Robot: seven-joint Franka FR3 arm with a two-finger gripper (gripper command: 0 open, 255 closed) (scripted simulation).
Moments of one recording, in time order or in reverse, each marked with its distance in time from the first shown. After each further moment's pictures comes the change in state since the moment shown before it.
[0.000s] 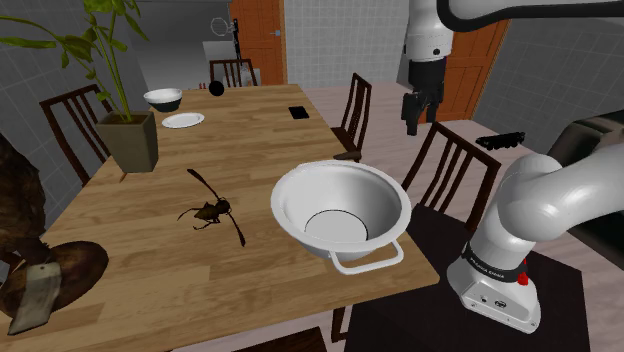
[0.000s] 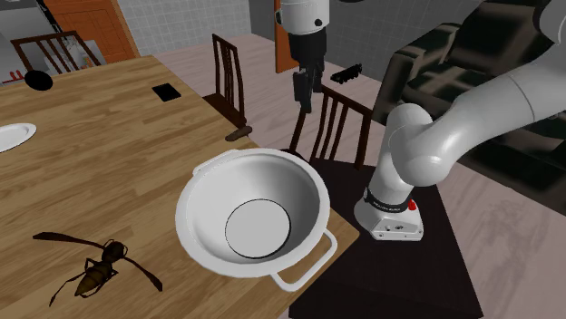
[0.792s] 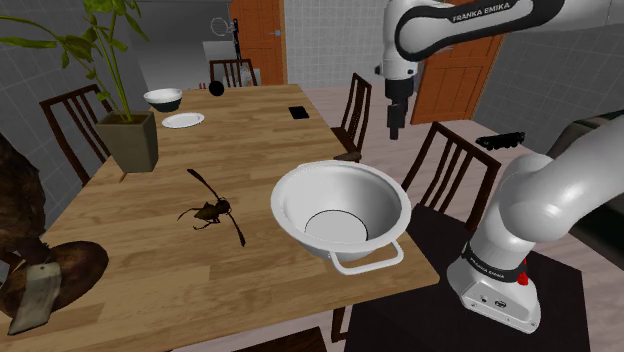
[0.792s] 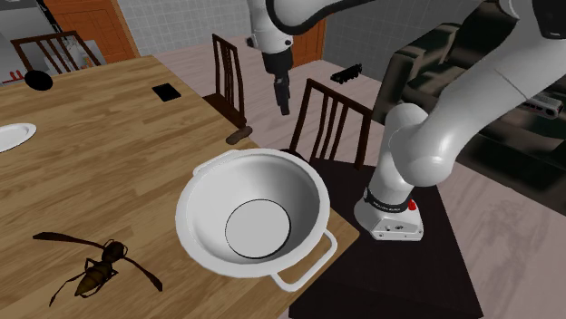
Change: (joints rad) arm 0.048 0.277 -0.220 0.029 -0.115 0.250 -0.426
